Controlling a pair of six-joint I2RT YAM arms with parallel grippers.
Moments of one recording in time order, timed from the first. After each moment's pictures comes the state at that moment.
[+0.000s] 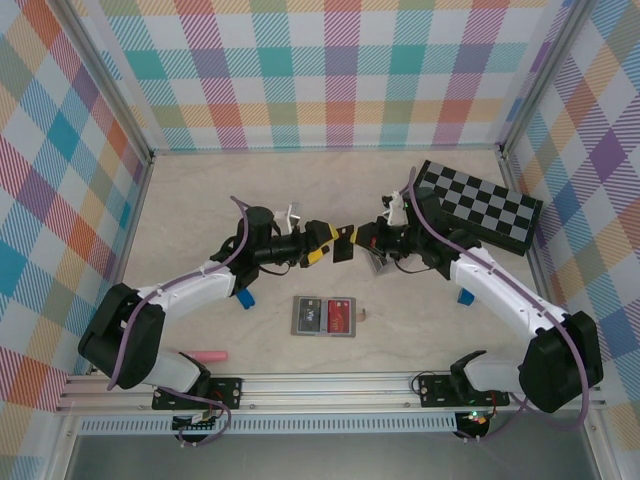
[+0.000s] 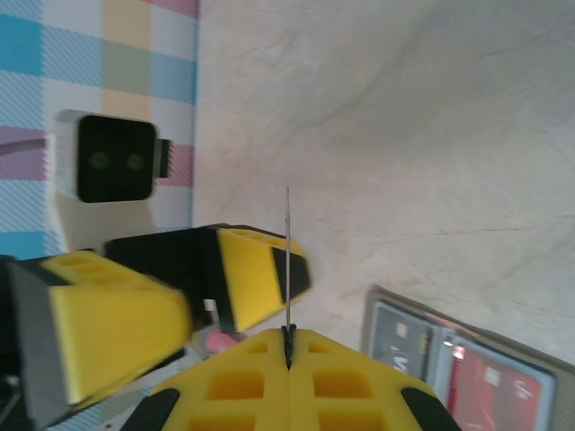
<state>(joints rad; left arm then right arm) -0.56 1.43 0.77 0.34 0.65 -1.21 0.48 1.27 0.95 -0.32 -0.59 0.87</state>
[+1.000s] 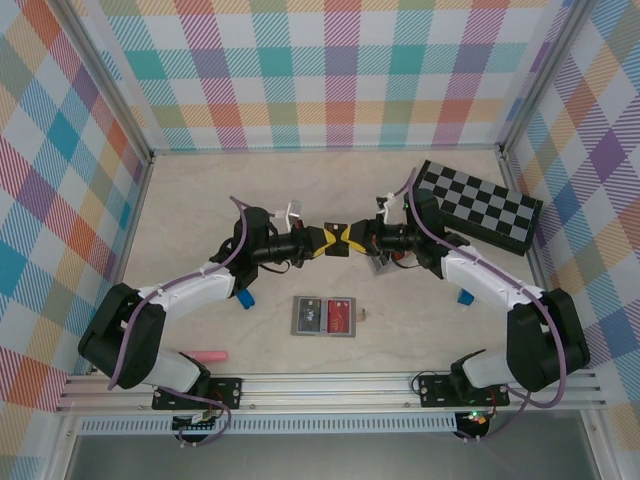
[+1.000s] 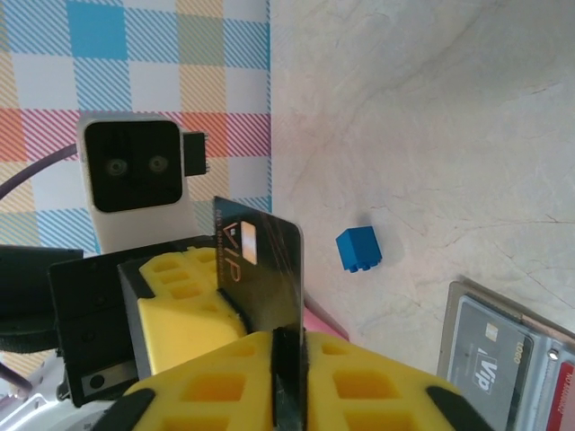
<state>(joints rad) -0.56 1.43 0.74 0.45 0.70 -1.29 0.43 1.38 0.86 0.01 -0.84 1.05</state>
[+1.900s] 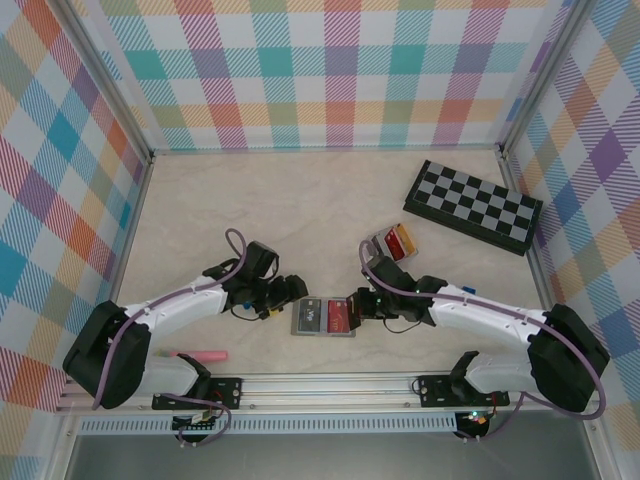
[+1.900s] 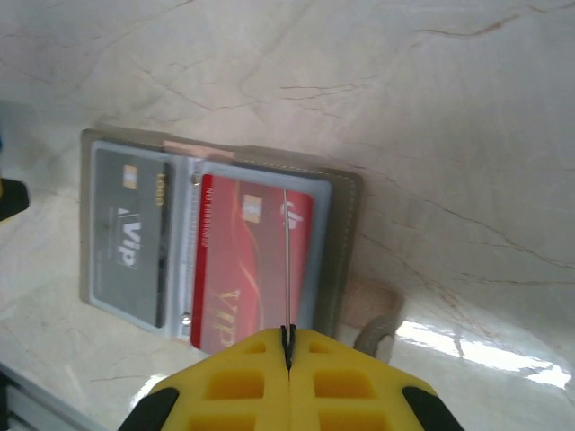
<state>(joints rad) -0.61 1.31 0.65 -0.39 0.33 -0.97 0.86 1.24 0.64 -0.41 -0.08 0.84</state>
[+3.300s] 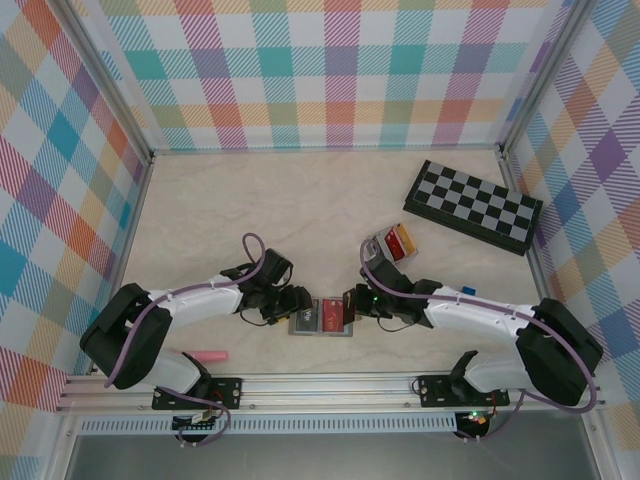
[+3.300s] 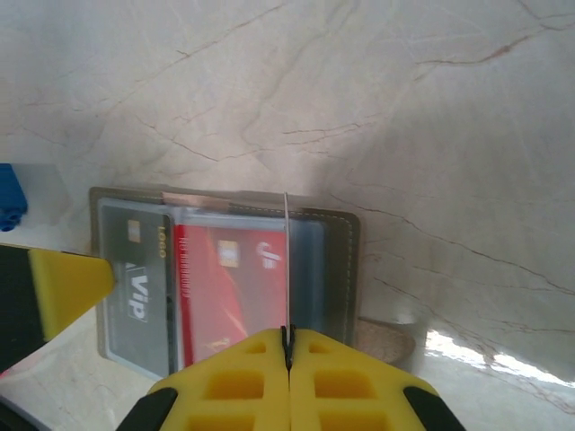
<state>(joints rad) -0.69 1.44 0.65 -0.35 0.30 -0.97 0.87 1.27 0.60 -0.25 -0.08 0.95</state>
